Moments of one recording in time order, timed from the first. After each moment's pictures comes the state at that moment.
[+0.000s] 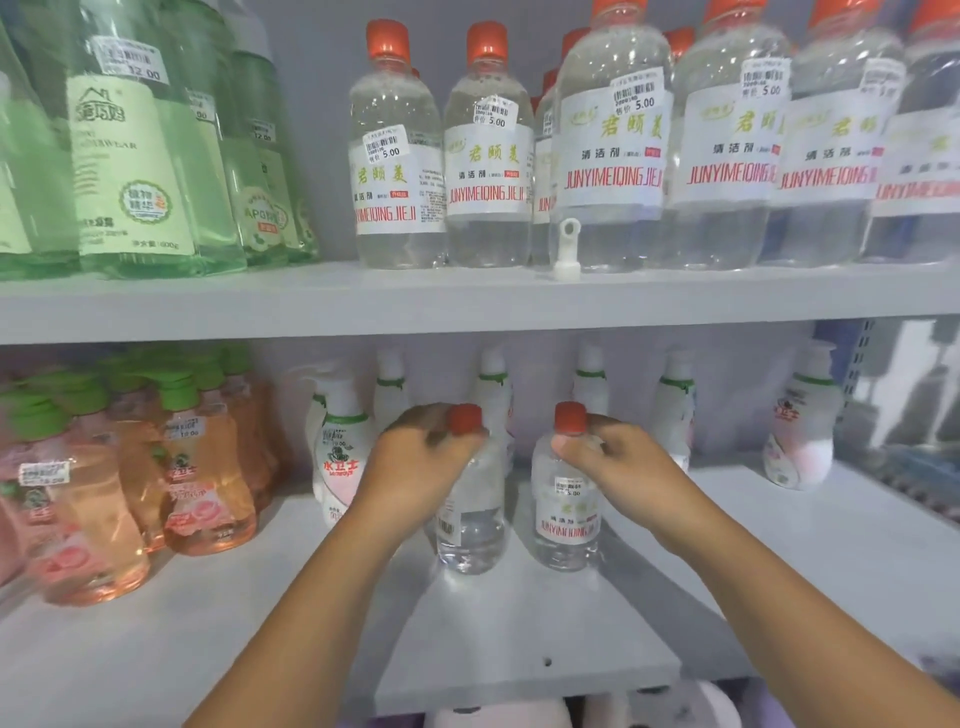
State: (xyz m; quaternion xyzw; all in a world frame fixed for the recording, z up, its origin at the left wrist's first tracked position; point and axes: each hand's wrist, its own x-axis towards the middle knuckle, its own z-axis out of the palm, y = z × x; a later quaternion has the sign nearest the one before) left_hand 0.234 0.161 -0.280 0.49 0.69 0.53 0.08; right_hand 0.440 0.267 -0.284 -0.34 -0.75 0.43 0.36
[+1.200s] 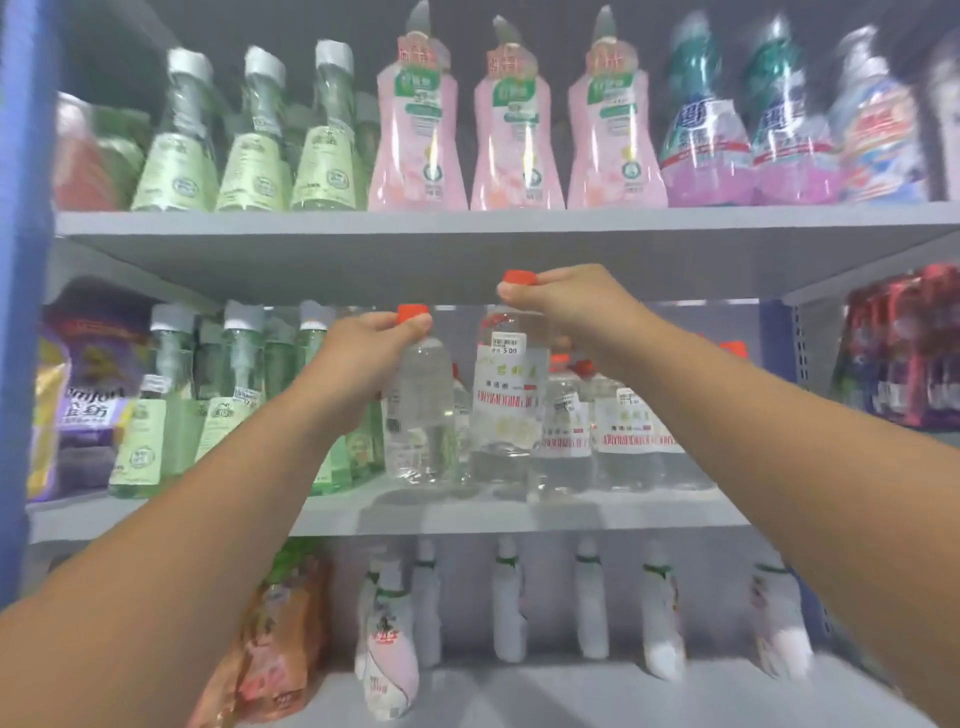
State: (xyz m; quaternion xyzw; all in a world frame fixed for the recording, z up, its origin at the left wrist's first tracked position) left_hand 0.272 0.018 0.014 0.48 0.57 0.67 -0.01; right_hand 0.472 0.115 0.052 -0.20 -0.77 0.32 0.51
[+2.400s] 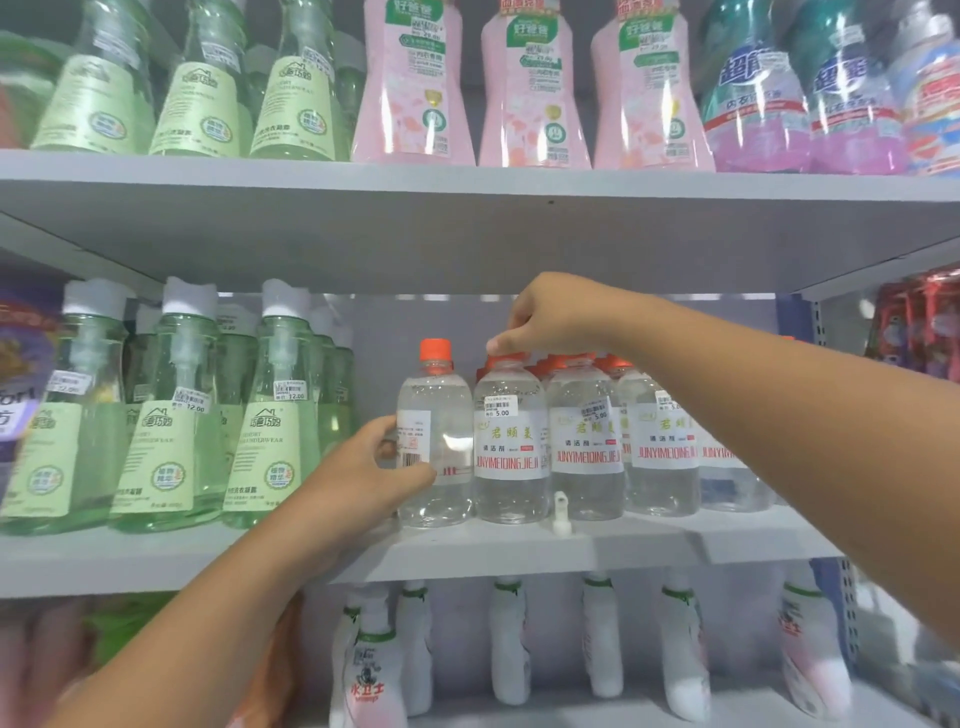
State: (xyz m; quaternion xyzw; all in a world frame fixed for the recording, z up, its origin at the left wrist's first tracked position) left_hand 0.214 0.068 -0.078 0.55 0.62 0.56 0.04; right_hand 0.413 0.190 0.076 -0.30 -0.90 -0.08 0.30
